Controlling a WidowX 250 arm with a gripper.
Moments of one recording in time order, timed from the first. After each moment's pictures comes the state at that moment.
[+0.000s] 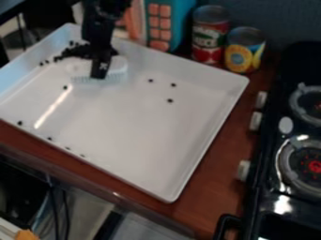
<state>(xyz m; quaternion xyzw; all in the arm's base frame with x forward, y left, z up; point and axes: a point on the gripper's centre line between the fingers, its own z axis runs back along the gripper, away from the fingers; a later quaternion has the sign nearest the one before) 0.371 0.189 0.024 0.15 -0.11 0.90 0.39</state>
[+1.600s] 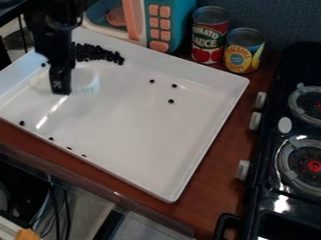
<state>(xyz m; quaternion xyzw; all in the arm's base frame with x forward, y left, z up) 0.282 0.184 0.049 0.09 -0.12 0.86 0.49</state>
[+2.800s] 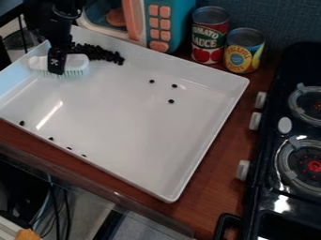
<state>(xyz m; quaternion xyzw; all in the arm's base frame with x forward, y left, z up) 0.356 0.247 0.024 0.14 -0.12 0.85 0.49</state>
